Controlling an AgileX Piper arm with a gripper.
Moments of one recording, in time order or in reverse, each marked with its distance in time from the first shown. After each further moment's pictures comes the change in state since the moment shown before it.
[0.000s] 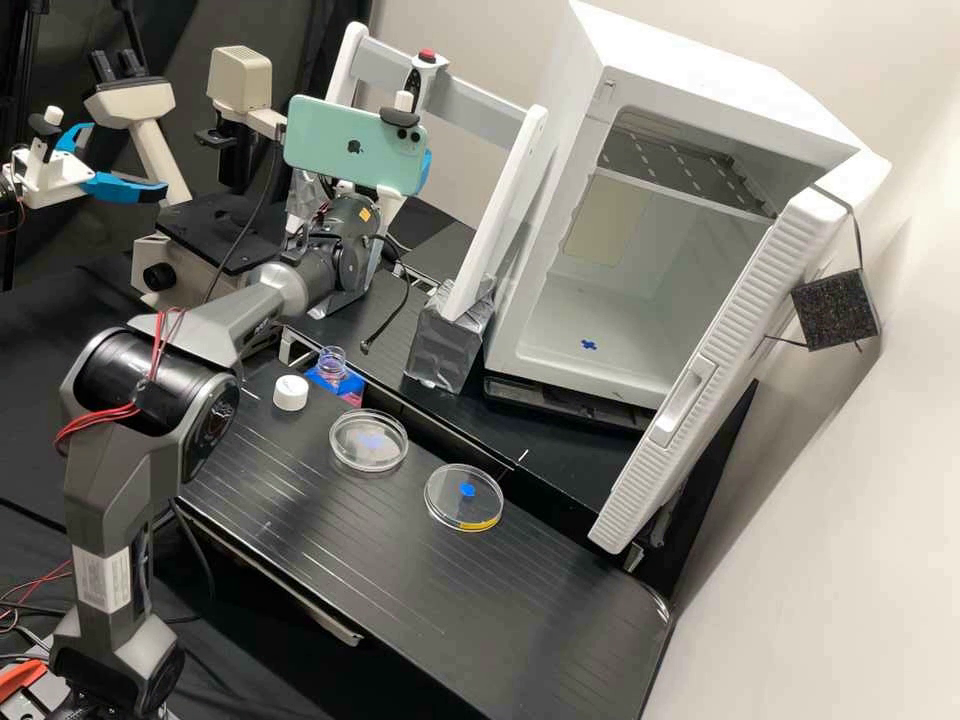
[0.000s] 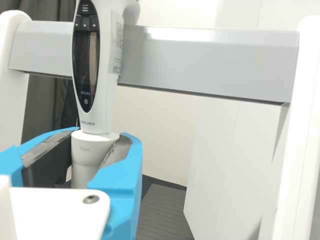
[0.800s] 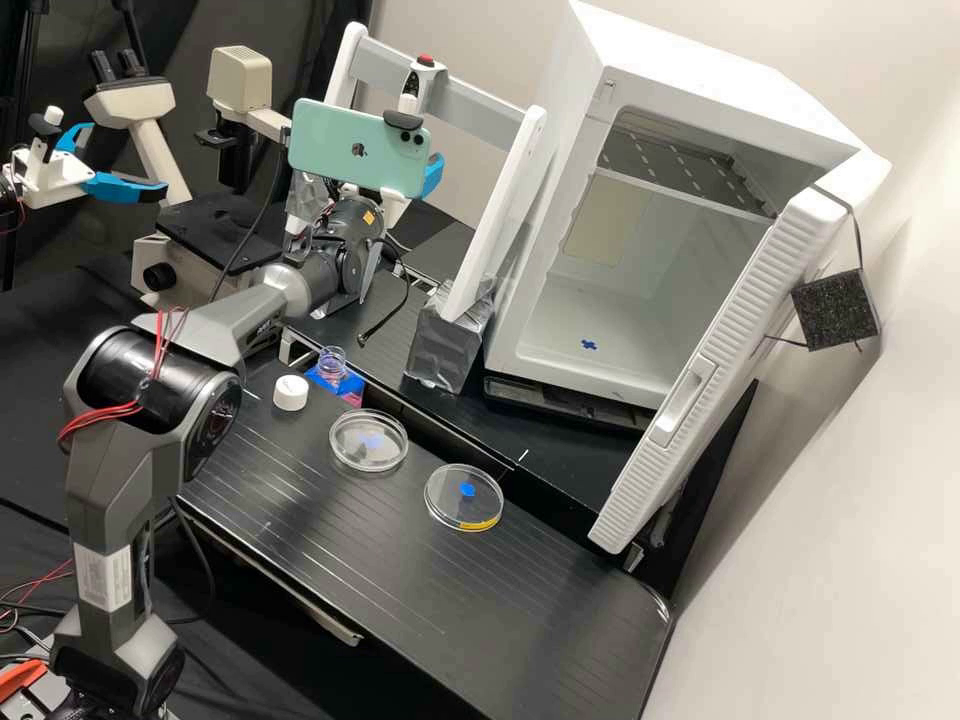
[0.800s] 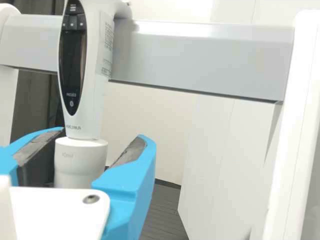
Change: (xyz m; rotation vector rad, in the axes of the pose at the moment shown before) arm 0.001 0.001 0.004 -0.010 -0.006 0.009
